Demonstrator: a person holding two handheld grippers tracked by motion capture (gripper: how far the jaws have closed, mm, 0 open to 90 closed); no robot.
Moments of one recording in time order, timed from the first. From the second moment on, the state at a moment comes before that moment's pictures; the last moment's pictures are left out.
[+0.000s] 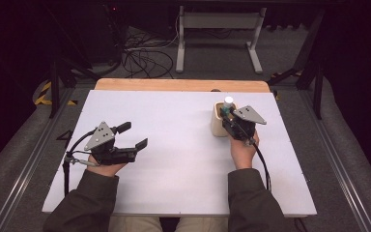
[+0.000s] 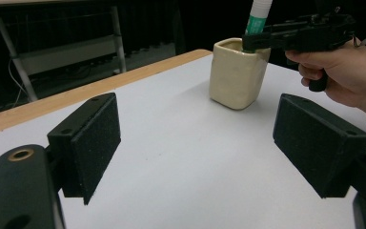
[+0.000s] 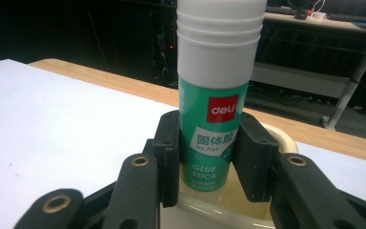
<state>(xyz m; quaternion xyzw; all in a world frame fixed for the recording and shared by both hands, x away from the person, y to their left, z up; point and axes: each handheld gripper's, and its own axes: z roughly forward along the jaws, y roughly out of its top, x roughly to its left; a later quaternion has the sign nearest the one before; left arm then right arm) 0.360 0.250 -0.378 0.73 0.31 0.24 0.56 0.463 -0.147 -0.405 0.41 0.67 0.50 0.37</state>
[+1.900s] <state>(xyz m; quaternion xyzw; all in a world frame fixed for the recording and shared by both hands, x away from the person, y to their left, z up) 0.360 0.254 -0.377 0.72 0.31 0.24 0.57 0.469 -0.152 -0.408 0.42 0.67 0.51 0.33</state>
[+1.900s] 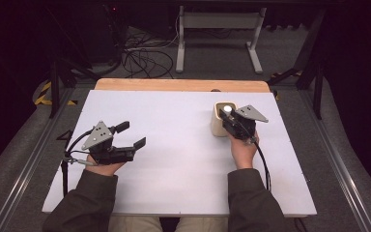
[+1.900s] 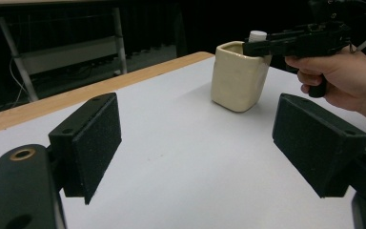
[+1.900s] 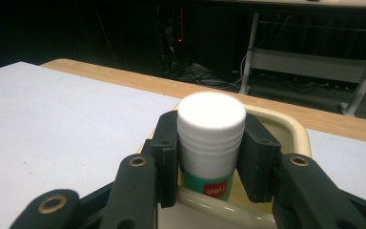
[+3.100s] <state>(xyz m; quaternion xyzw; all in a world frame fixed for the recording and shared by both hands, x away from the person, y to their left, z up) 0.360 0.257 -0.377 0.72 0.31 0.24 0.57 0.471 -0.157 -0.407 0.42 0.66 0.54 0.30</state>
